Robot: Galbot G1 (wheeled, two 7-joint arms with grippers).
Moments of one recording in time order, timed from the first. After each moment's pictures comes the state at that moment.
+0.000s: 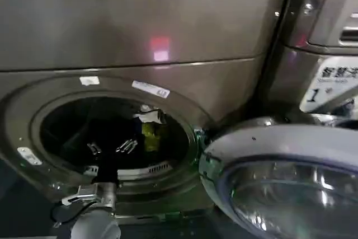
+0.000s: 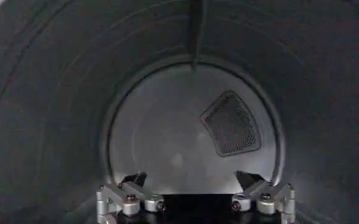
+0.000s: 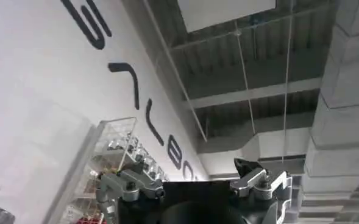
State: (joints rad) left arm 1.33 -1.21 -0.26 -2.19 -0.21 0.09 -0.44; right arm -1.88 0.89 2.42 1.86 0.78 -0.07 0.08
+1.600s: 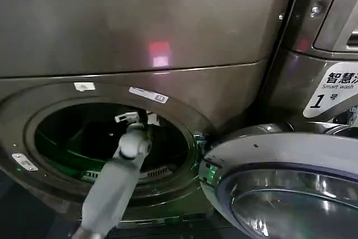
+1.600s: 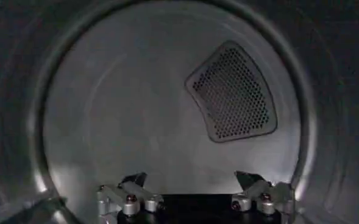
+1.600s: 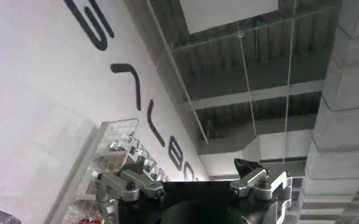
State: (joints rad) left arm 0.57 -1.42 -0.12 -1.37 -0.30 0.10 -0.38; right arm -1.91 0.89 2.48 1.90 0.78 -0.10 0.07
